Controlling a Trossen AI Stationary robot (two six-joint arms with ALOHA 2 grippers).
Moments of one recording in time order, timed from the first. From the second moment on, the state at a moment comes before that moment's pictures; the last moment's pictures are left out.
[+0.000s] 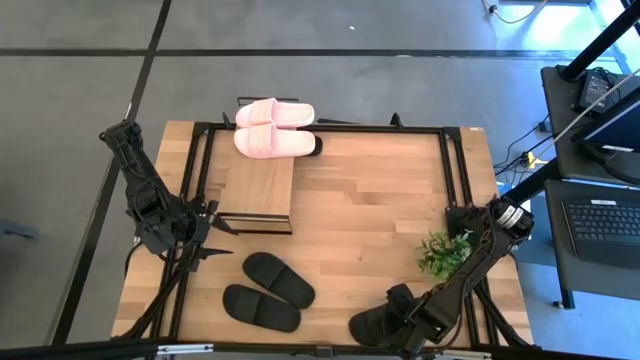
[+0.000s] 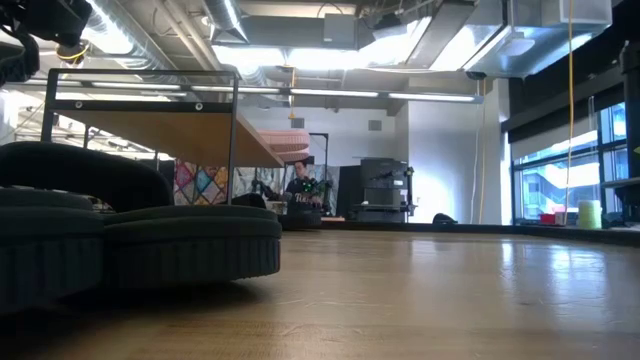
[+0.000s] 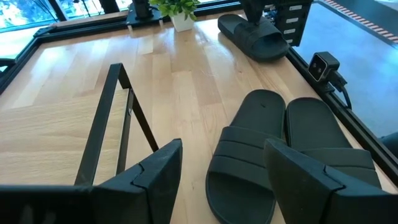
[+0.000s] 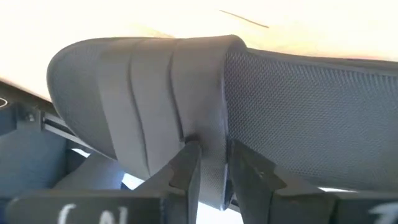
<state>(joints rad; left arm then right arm) -0.97 0.59 0.54 -0.57 -0.74 -0.39 0.88 1.90 1.36 -0.82 0.06 2.12</state>
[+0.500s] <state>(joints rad) -0.97 0.59 0.54 -0.57 -0.74 -0.39 0.88 1.90 1.36 -0.79 0.10 2.06</state>
